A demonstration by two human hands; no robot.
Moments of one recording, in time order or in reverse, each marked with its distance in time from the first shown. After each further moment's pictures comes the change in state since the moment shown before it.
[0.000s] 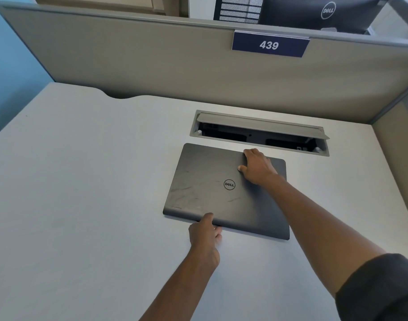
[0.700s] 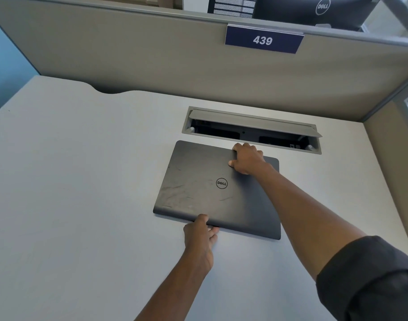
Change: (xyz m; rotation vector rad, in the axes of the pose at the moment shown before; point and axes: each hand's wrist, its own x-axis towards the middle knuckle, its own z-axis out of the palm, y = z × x) left_hand 0.014 -0.015 0.001 0.048 -0.064 0.064; right_hand 0.022 -0.006 -0.008 -0.084 -0.097 0.063
